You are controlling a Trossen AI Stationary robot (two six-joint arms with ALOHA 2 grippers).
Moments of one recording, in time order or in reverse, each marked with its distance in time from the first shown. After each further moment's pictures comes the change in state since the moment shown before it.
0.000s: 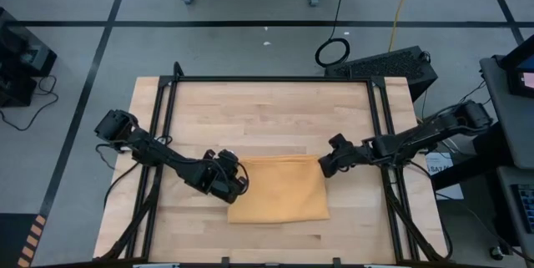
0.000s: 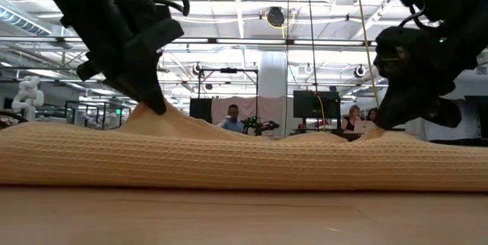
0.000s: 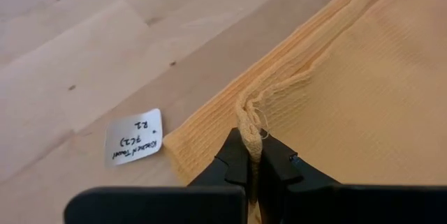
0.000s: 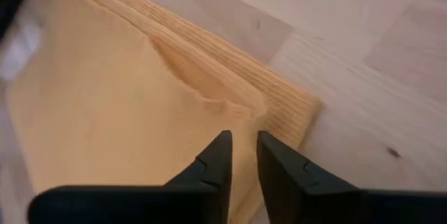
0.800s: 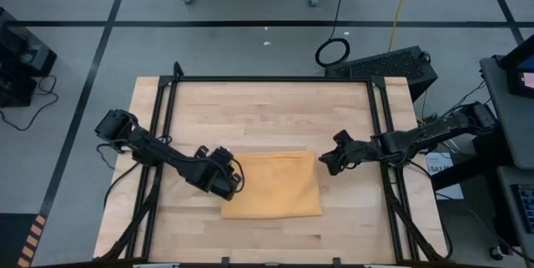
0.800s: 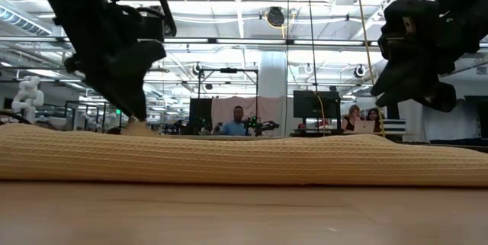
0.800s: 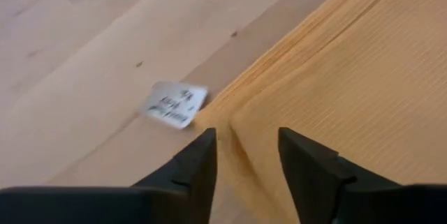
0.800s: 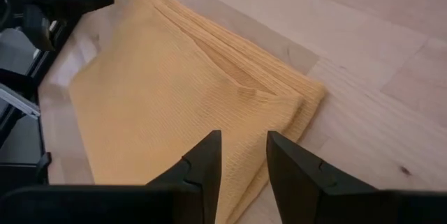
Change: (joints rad) left arm 0.019 0.000 0.028 -0.243 0.057 -0.027; right arm -0.001 -0.163 0.006 -0.047 -0.002 -0.056
